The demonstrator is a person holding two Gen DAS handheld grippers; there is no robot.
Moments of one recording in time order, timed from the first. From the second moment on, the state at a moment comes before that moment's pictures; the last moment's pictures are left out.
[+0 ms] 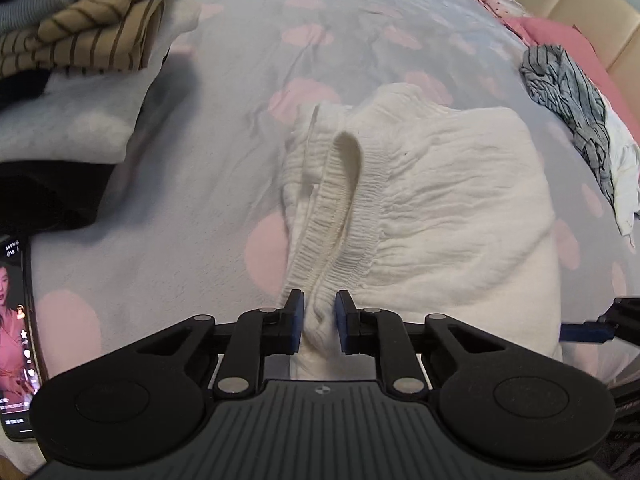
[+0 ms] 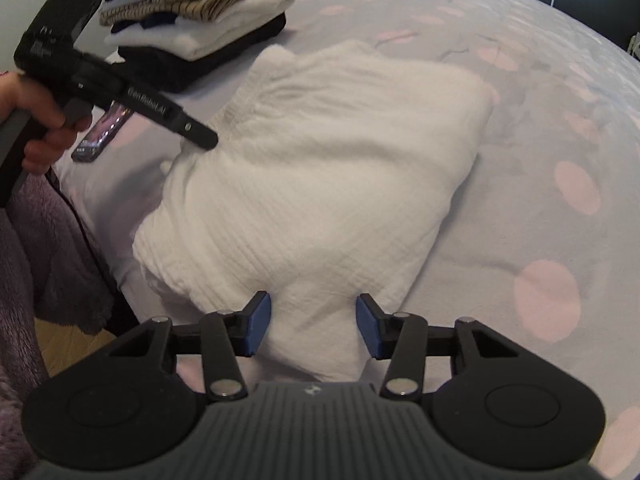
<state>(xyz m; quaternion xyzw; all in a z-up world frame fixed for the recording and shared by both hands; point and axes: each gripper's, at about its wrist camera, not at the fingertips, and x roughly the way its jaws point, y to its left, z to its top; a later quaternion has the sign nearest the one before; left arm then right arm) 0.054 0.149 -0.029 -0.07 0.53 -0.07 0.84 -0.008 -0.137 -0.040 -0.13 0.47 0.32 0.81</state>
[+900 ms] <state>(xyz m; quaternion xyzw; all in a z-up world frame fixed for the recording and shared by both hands) 0.130 0.136 -0.024 -0.09 0.48 -0.04 0.87 0.118 -0.151 -0.009 -0.02 0.41 0.24 0.88</state>
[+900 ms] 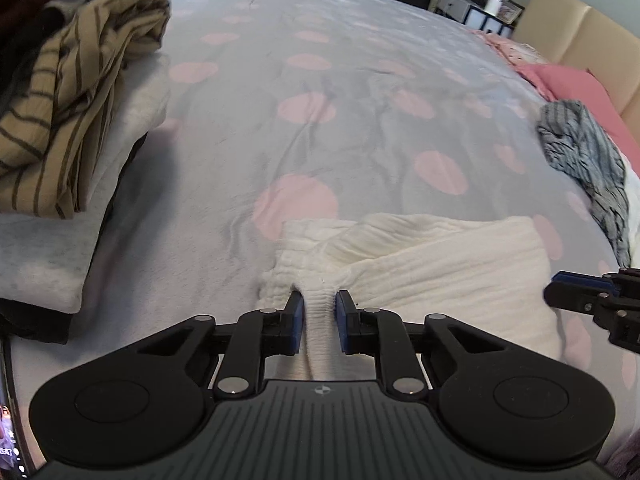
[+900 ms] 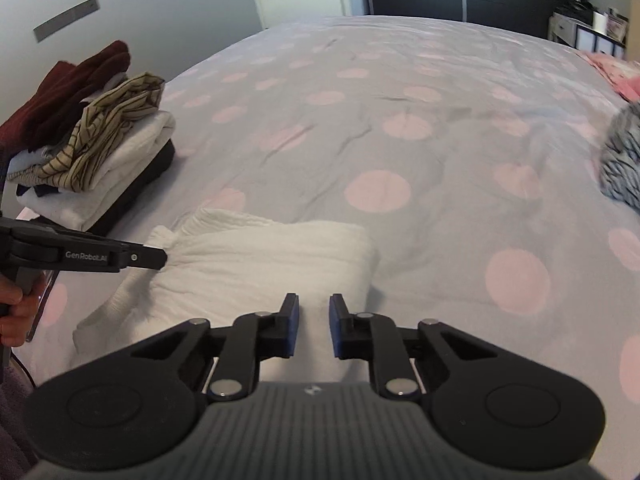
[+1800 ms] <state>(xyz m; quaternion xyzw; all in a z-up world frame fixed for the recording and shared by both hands) 0.091 0.141 0.000 -0.11 0.44 -0.06 0.89 0.115 -0.159 -0.017 0.01 0.43 0.22 0.87</state>
